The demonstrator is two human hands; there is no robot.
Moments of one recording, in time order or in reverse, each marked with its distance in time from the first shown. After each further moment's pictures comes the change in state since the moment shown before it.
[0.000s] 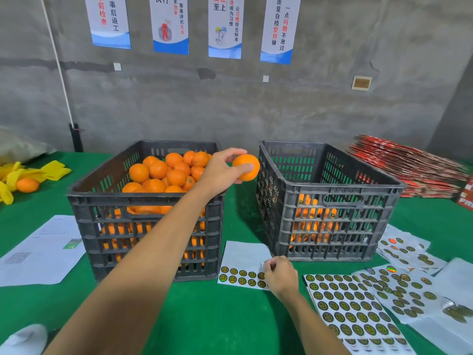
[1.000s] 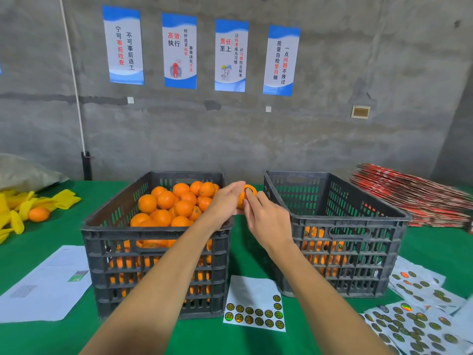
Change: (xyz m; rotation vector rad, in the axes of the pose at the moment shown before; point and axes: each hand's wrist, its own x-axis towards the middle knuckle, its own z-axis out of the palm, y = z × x) left_hand 0.009 0.004 -0.003 -0.202 0.020 -0.198; right_hand 0.049 -0.181 -0.123 -0.344 0.787 -0.874
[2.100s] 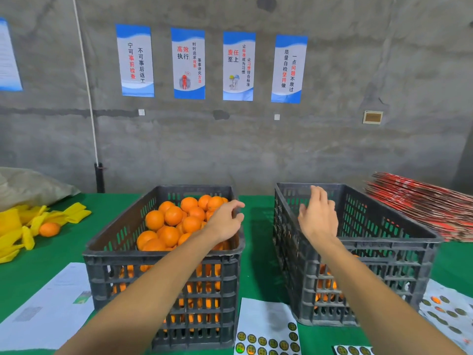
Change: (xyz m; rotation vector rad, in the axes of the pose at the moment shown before) left_hand 0.048 -0.033 -0.039 0.678 -0.007 0.155; right_hand 0.038 0.097 0.021 0.075 -0.433 0.657
